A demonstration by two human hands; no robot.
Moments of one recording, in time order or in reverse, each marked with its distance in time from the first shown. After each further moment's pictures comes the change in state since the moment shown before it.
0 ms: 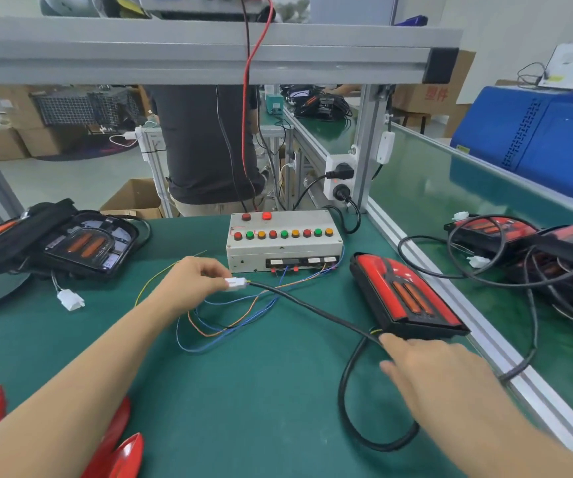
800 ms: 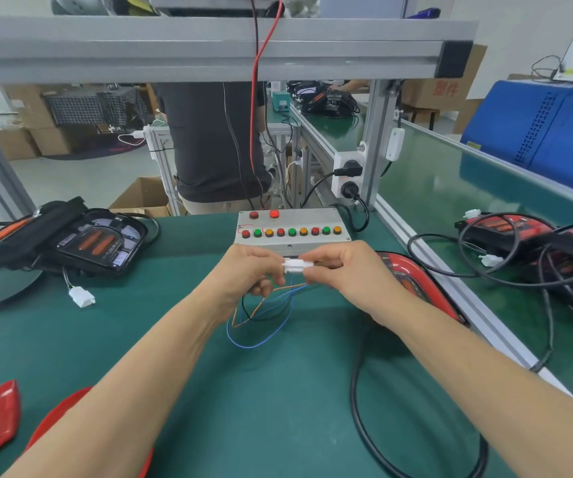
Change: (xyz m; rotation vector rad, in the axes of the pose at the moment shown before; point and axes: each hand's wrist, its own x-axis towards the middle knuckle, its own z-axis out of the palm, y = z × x) left_hand -0.016 0.064 0.033 -0.474 -0.184 -0.012; right_hand 0.126 -0.027 -0.007 1.315 -0.006 0.013
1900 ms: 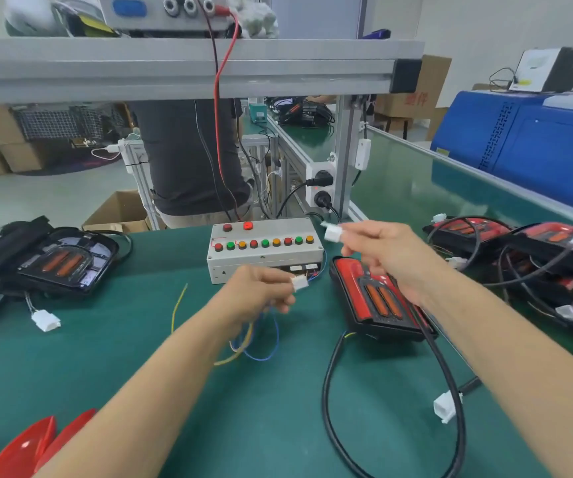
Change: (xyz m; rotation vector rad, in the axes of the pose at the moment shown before) left_hand 0.010 0.000 0.044 0.148 -0.047 -0.055; right_hand -0.006 0.004 -0.081 0.252 0.143 0.074
